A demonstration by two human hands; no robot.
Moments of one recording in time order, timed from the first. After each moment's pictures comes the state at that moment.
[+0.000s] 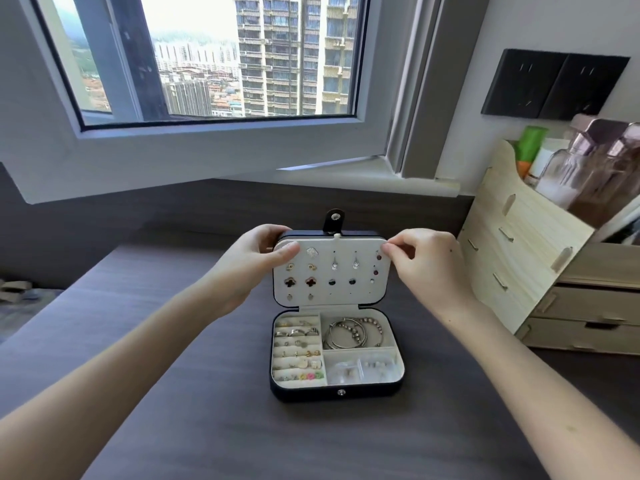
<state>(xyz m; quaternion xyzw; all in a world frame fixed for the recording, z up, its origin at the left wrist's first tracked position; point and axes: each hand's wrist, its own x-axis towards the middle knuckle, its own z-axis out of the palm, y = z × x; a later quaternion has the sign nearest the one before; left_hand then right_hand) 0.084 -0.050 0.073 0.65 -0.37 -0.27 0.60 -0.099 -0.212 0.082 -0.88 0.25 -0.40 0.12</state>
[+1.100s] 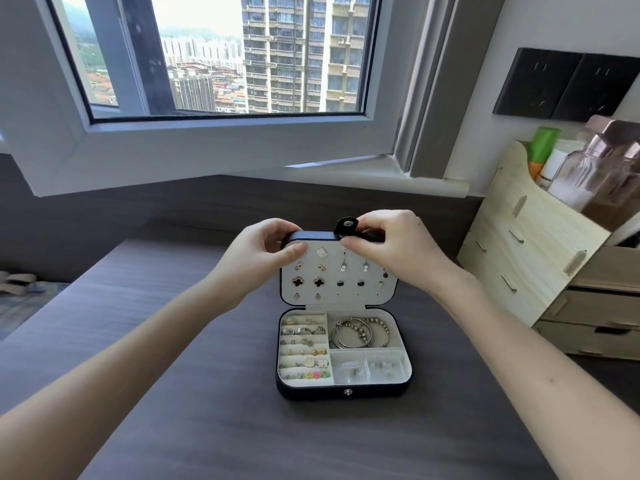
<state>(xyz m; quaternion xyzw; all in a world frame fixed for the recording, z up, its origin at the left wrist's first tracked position) 0.083 -0.045 0.078 0.68 -0.43 -0.17 0.57 -0.063 -0.205 0.106 -0.92 0.14 -0.28 0.25</state>
